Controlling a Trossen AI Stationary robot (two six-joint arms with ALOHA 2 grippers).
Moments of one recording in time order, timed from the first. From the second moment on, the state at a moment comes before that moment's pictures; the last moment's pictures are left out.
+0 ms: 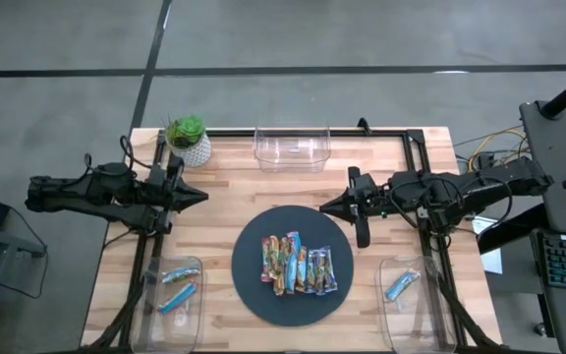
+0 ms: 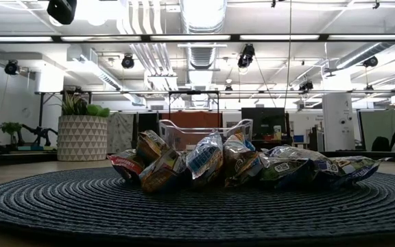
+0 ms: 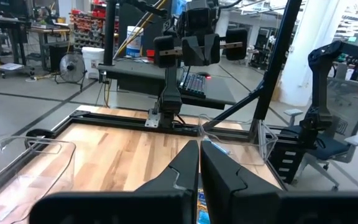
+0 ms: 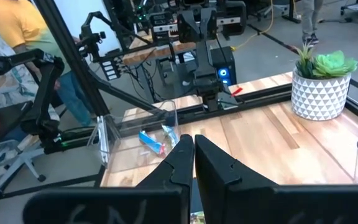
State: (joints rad) left arm -0.11 0.48 0.63 -0.22 -0.08 -0.14; right arm 0.21 1.12 1.01 -0.08 0.16 0.33
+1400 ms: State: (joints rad) left arm -0.11 0.48 0.63 -0.22 -0.11 -0.17; right arm 0.22 1.12 1.01 -0.10 0.06 0.31
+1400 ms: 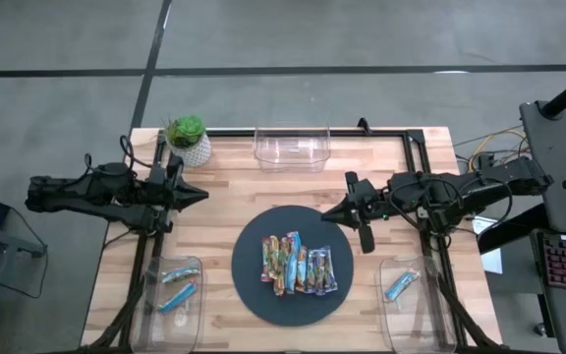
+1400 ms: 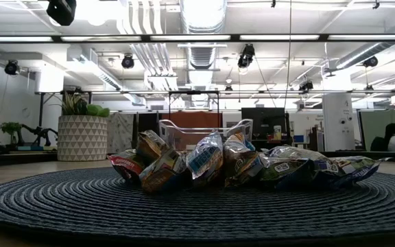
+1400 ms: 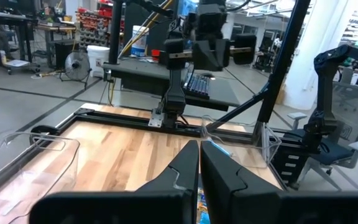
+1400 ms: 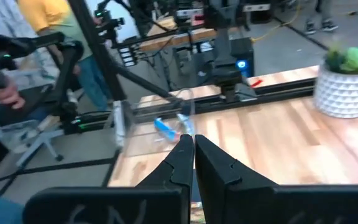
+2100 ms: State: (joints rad) left arm -0.11 0.46 0.64 -0.21 -0.11 -0.17; right arm 0.33 1.44 1.41 -0.43 0.18 0.63
